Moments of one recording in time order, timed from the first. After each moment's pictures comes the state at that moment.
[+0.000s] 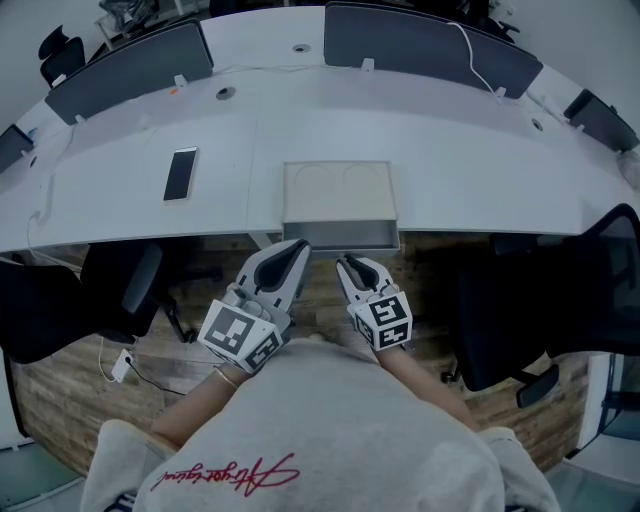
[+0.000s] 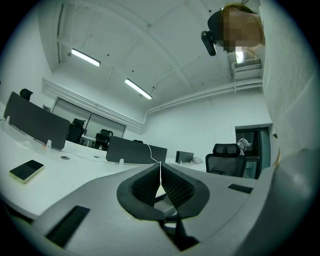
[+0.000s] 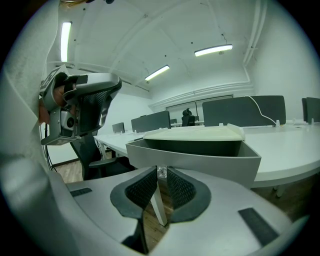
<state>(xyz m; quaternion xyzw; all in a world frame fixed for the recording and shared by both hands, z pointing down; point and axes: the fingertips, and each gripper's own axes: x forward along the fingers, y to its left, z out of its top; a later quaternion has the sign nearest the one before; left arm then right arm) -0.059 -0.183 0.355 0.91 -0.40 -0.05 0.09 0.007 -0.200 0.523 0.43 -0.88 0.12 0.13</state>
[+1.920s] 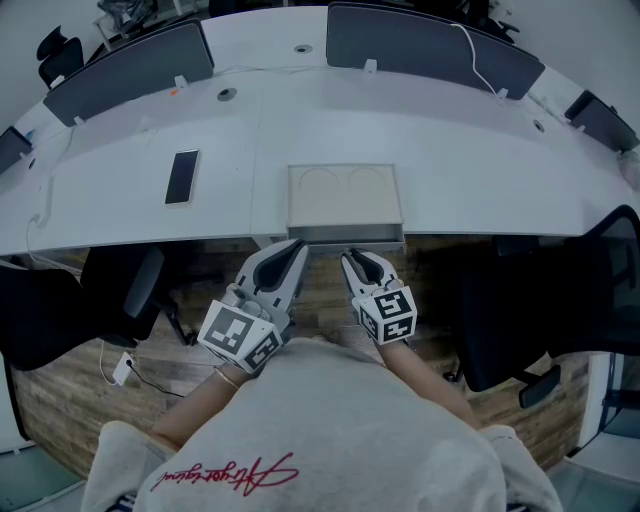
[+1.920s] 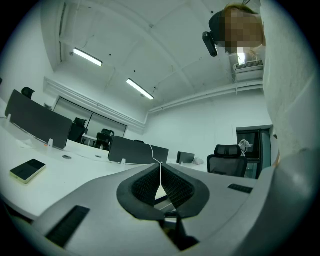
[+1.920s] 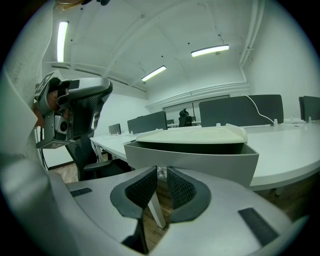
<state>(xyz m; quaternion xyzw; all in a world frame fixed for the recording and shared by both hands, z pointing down) -0.072 -0.192 0.358 0.91 -0.40 -0.06 0.09 0.007 -0.220 0.523 0.45 -0.88 0.13 0.13</state>
